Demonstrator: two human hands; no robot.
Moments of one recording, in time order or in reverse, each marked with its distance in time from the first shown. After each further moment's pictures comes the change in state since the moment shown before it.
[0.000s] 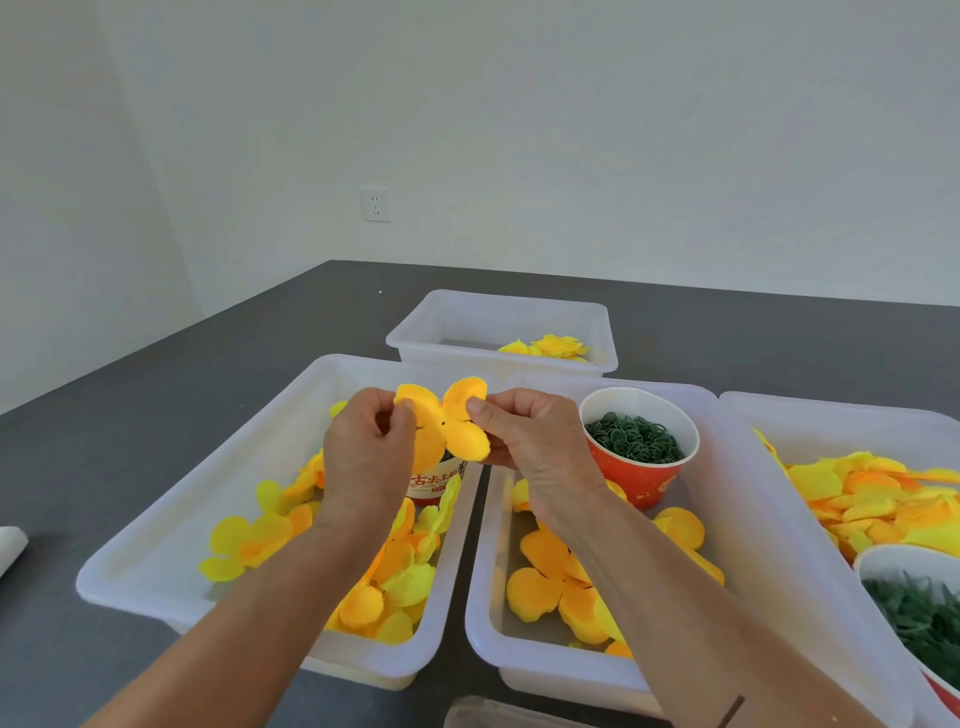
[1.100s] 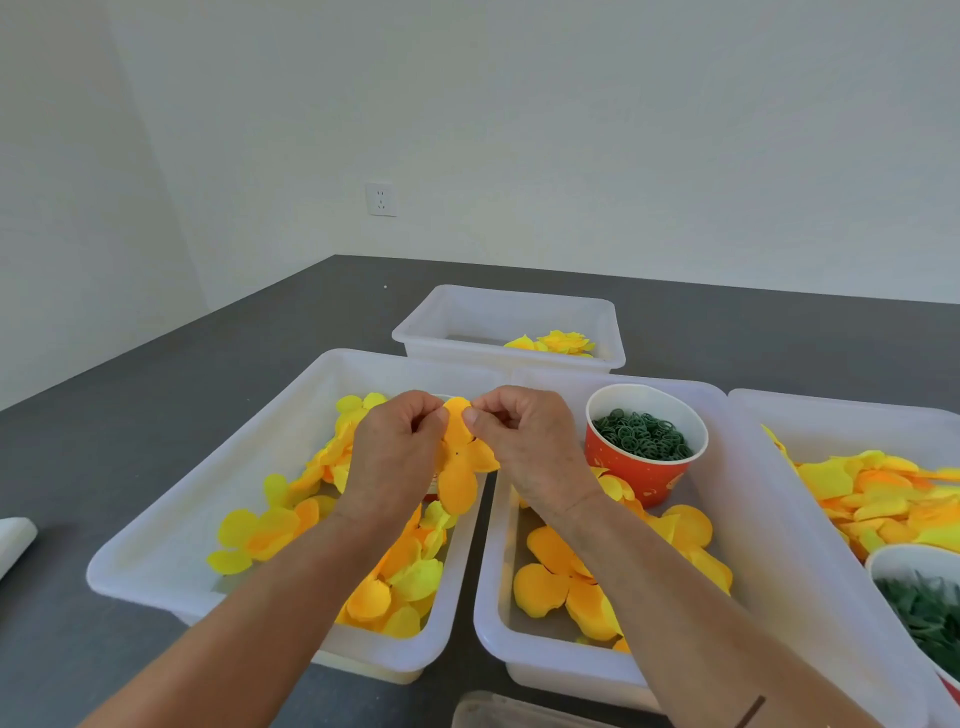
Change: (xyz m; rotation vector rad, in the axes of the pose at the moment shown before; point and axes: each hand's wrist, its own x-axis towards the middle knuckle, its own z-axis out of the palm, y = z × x) left_hand -0.002 0.001 0.002 0.023 -0.216 0.048; right_hand 0.002 0.009 0.003 -0.469 -0.030 -0.309
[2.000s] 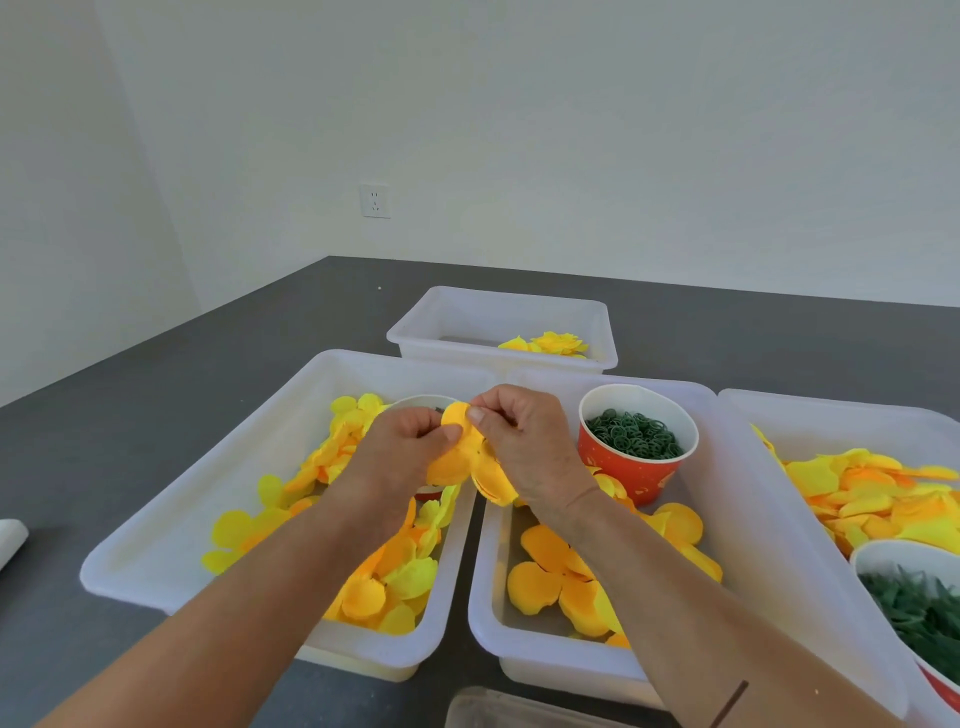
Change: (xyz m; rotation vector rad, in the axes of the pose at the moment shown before) left_hand 0.000 0.002 -0.001 -0.254 -0.258 -0.202; right_hand 0.000 -0.002 -0.004 -0.017 -0.021 -0.026
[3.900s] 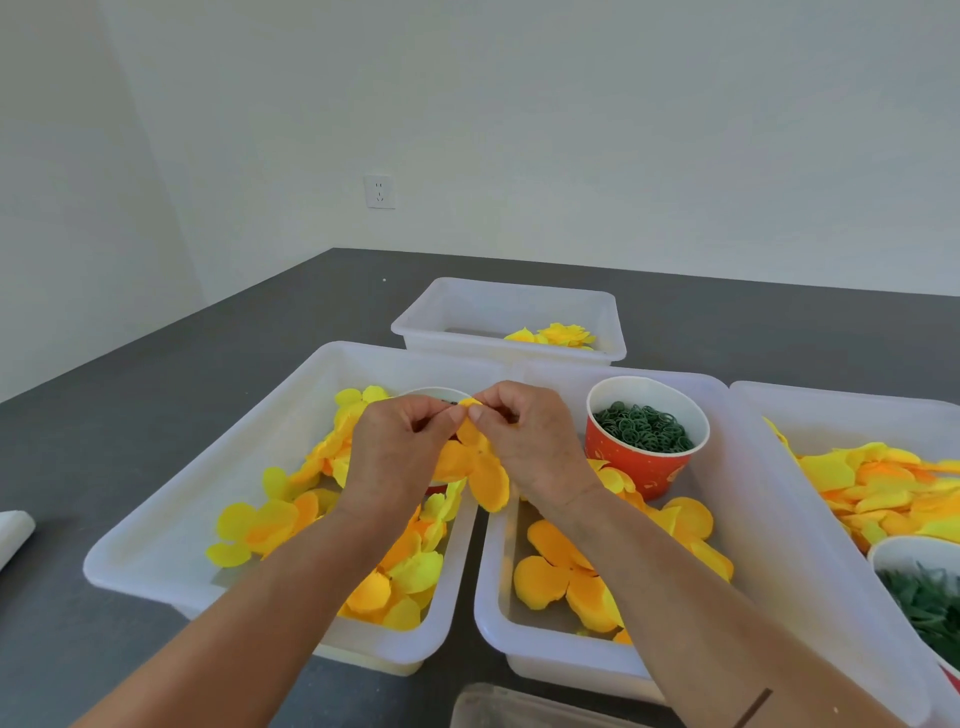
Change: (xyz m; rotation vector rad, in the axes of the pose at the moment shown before) left_hand -0.001 -0.006 0.001 0.189 0.247 0.193; right_hand 0.000 0.000 0.003 -0.069 0.003 0.030
